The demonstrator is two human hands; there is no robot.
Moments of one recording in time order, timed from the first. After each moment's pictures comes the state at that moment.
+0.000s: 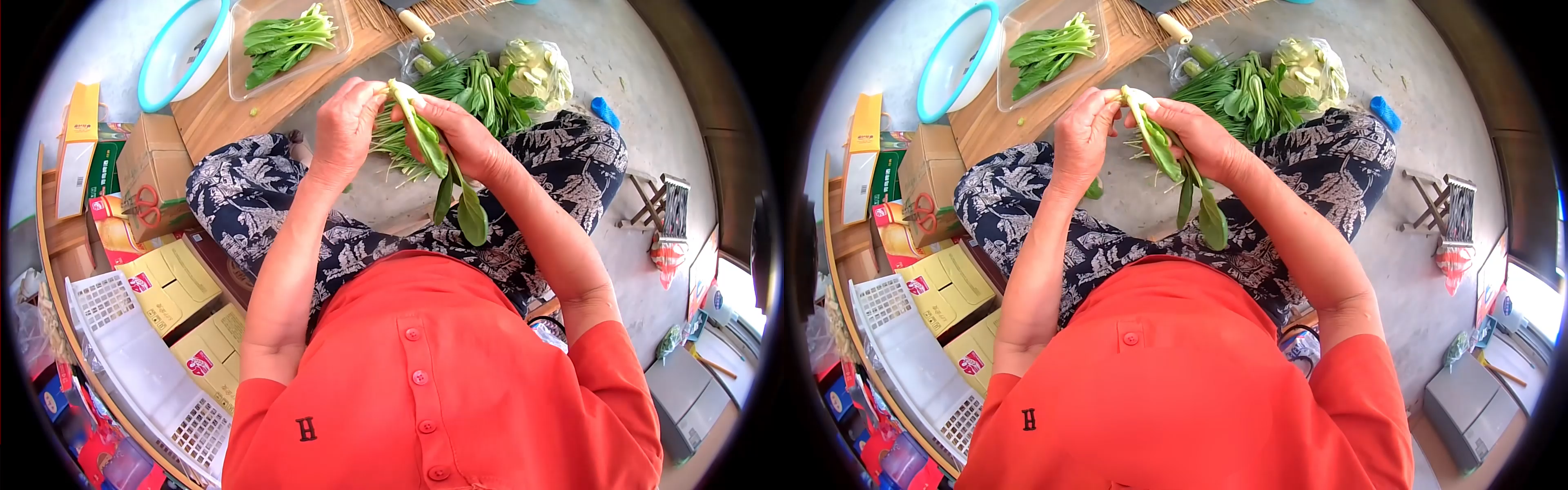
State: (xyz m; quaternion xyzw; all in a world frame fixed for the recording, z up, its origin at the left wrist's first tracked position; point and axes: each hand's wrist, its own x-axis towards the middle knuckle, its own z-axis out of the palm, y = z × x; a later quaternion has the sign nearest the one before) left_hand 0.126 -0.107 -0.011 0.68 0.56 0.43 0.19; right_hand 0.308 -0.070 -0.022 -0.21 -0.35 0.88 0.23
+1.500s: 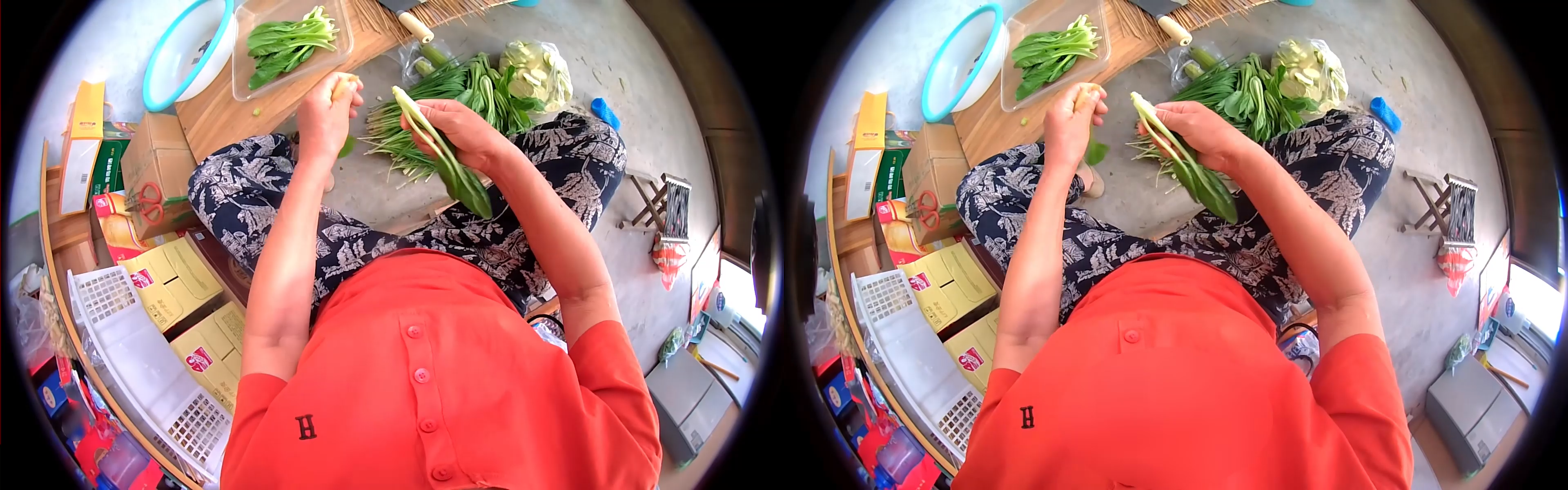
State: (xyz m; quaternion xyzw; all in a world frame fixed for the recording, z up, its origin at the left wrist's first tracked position) left_hand 0.109 -0.096 -0.026 0.59 0.66 0.43 0.19; right_hand 0.317 -0.058 -0.035 -0.18 -0.34 0.91 0.15
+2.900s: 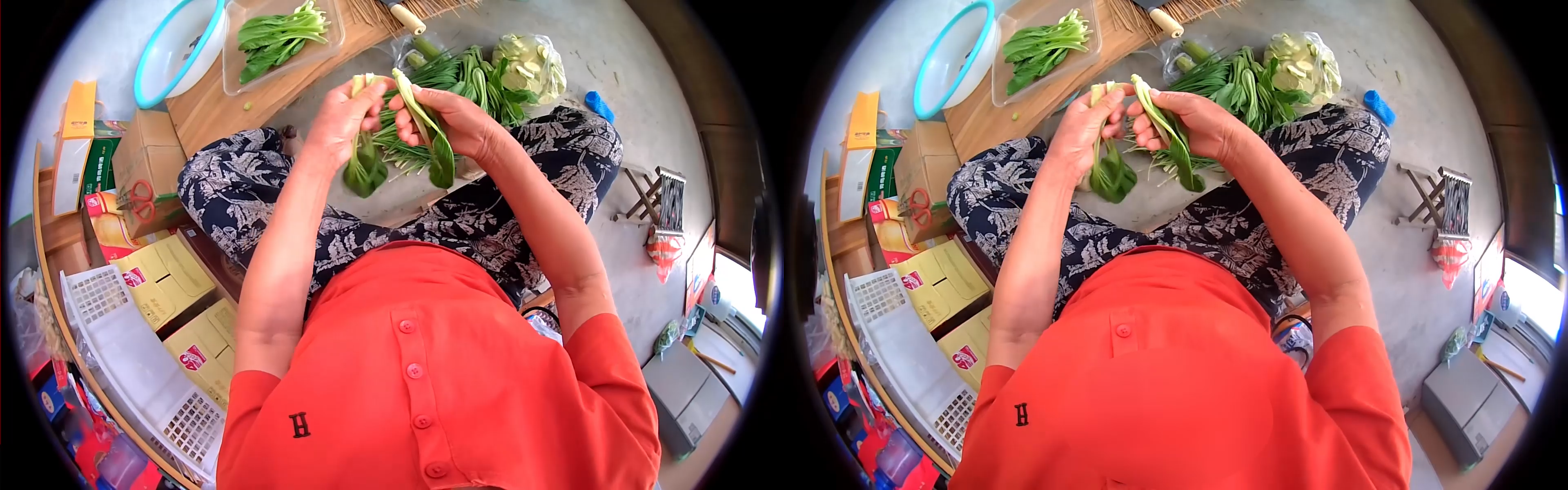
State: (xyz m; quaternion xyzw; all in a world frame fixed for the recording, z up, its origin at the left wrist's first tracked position) left_hand 0.130 -0.104 -0.020 0.32 0.50 0.47 0.66; right_hand 0.322 -0.049 -0.049 -0.21 -0.28 0.92 0.17
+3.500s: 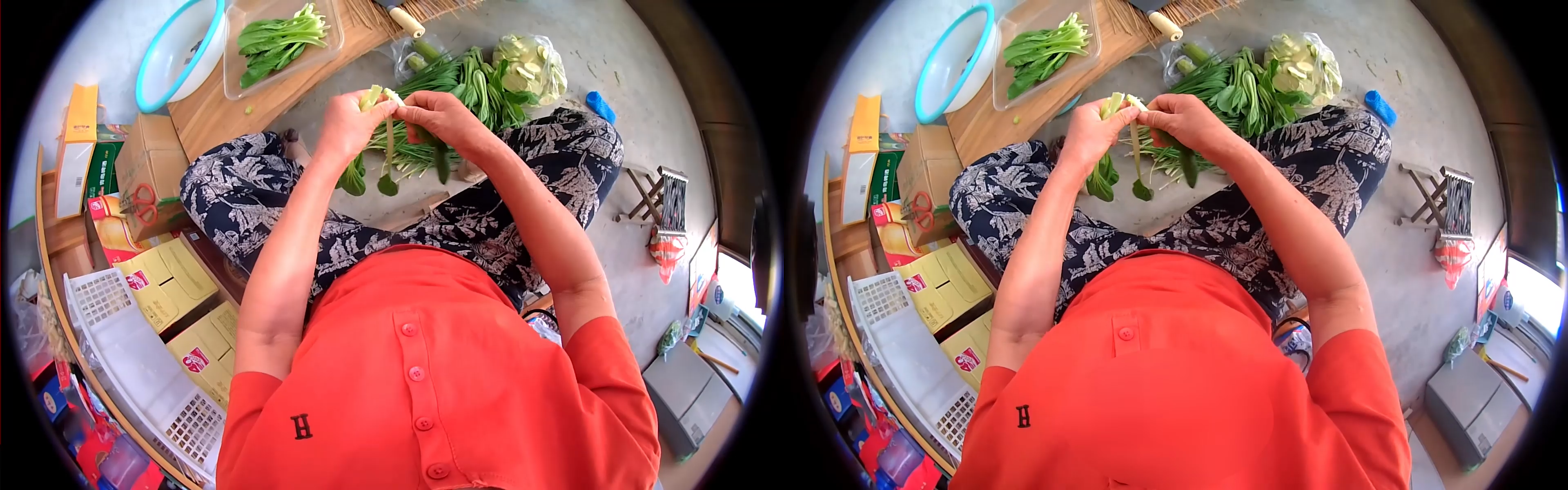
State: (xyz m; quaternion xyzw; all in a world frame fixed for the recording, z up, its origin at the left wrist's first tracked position) left_hand 0.135 -0.102 -0.034 0.47 0.63 0.39 0.48; right_hand 0.317 -0.058 -0.037 -0.39 -0.57 0.70 0.17
